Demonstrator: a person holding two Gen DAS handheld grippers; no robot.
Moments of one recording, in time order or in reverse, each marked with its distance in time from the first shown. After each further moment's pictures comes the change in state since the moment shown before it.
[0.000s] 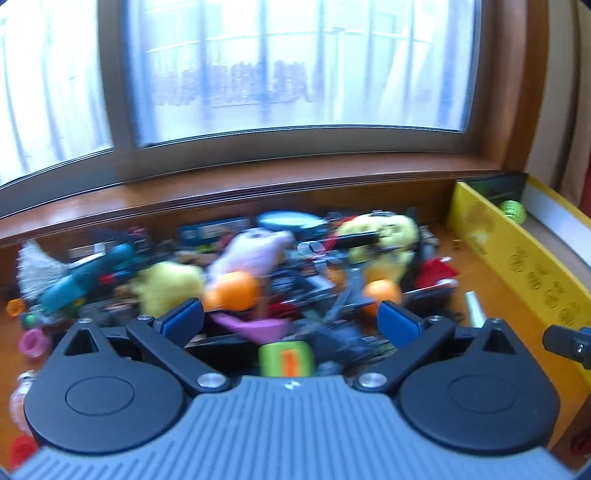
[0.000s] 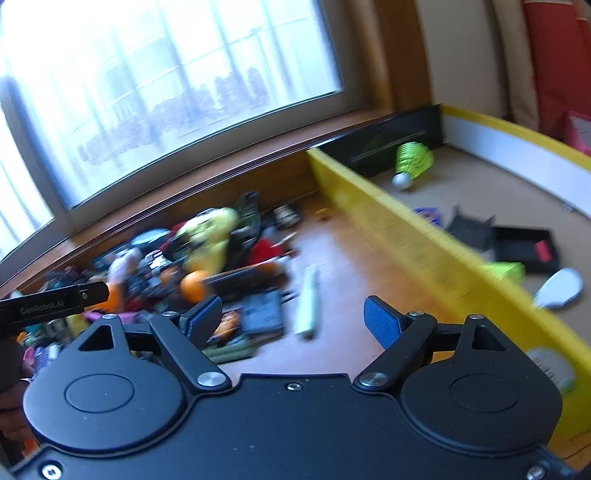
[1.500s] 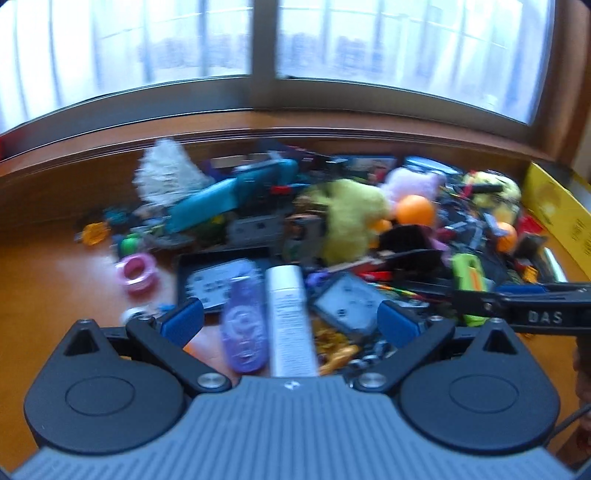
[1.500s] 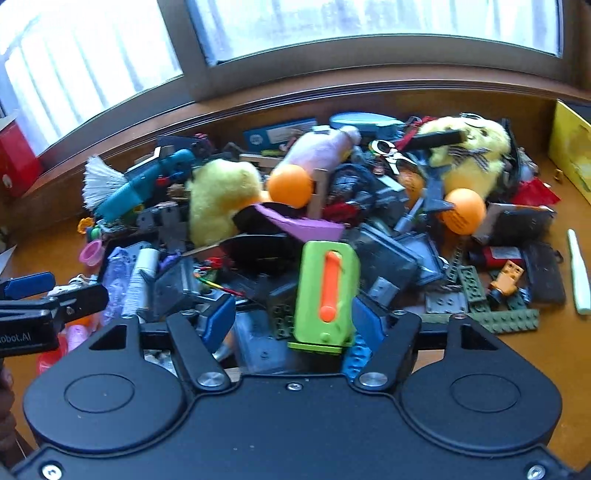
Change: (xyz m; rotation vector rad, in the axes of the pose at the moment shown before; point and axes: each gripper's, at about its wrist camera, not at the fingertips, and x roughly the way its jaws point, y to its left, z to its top) left arm -0.018 0.162 -0.067 -0.074 0.080 0.005; right arm 0.103 0.207 -0.075 -0.281 0.227 0.223
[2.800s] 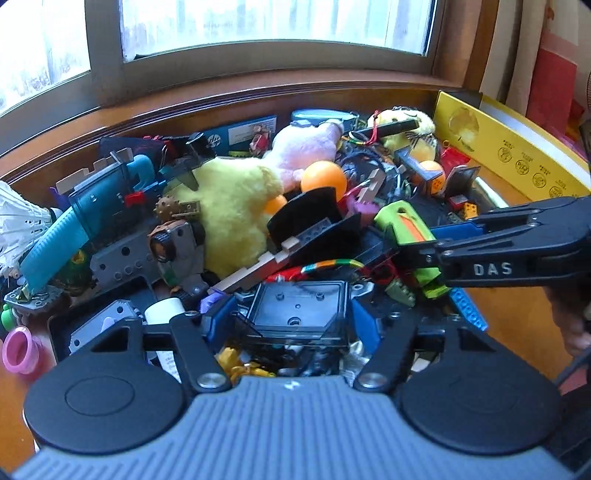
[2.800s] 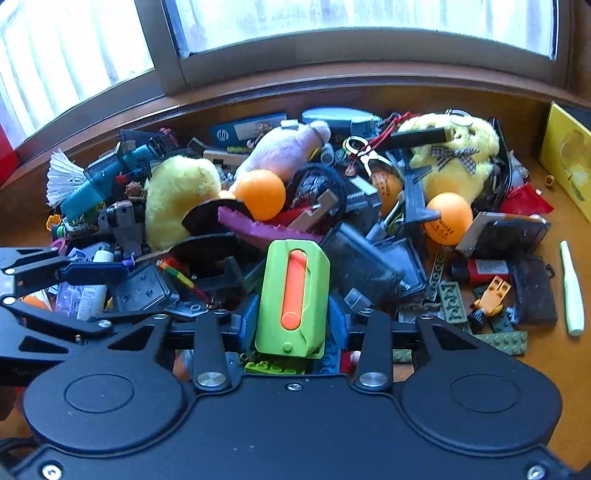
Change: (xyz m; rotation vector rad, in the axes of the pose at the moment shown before) left arm 0.063 -0.032 0.012 0.272 0.087 -0.284; right arm 0.025 -0.016 0.007 -0.042 -0.003 -0.058
